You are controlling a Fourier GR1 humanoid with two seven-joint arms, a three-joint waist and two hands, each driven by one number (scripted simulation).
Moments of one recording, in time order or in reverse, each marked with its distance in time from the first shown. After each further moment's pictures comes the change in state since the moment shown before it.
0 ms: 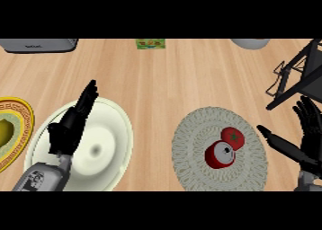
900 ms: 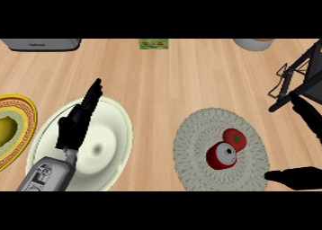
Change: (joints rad) left arm -0.038 -0.042 0.024 0.081 -0.035 -0.037 -0.019; right arm 0.075 -0.363 0.215 -0.513 0.154 0.324 0.617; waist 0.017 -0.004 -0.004
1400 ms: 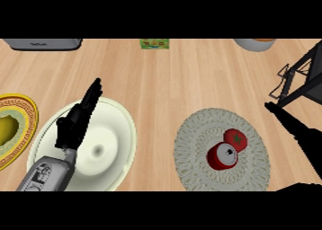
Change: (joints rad) left arm -0.001 -0.009 0.022 0.009 -0.008 -0.028 -0.016; right arm -0.124 -0.104 0.179 -0.209 0.124 0.178 0.479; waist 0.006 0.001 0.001
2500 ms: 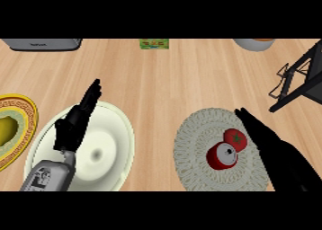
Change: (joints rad) left arm 0.035 -0.065 0.074 -0.052 -0.089 -0.065 0.041; right arm -0.061 0.291 0.176 -0.068 0.312 0.071 0.197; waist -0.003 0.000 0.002
